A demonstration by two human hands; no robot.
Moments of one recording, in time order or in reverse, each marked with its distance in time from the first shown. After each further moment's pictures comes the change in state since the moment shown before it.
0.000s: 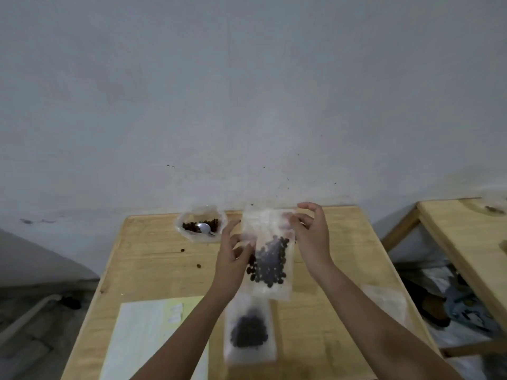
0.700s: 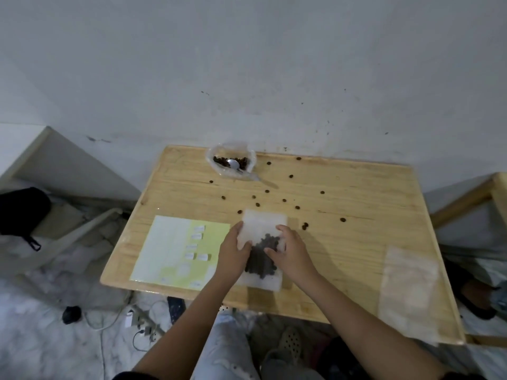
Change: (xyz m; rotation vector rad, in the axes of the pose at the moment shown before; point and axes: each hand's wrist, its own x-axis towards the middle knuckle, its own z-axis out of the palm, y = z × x) left_hand -0.091 -0.090 -0.010 0.566 0.216 -0.336; right_hand -0.082 0.134 -0.005 -0.726 -0.592 0.066
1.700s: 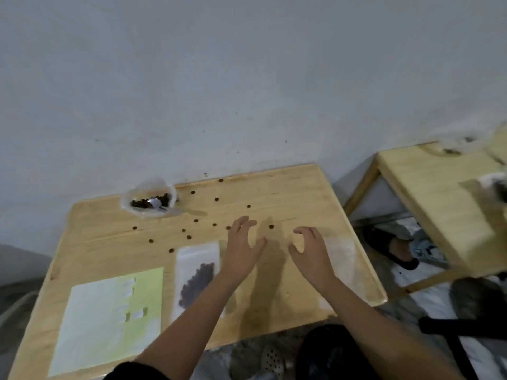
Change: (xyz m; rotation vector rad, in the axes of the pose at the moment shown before) left_hand 0.010 0.100 0.103 0.202 -0.229 0.443; right_hand -0.040 0.081 -0.118 -0.028 0.448 0.132
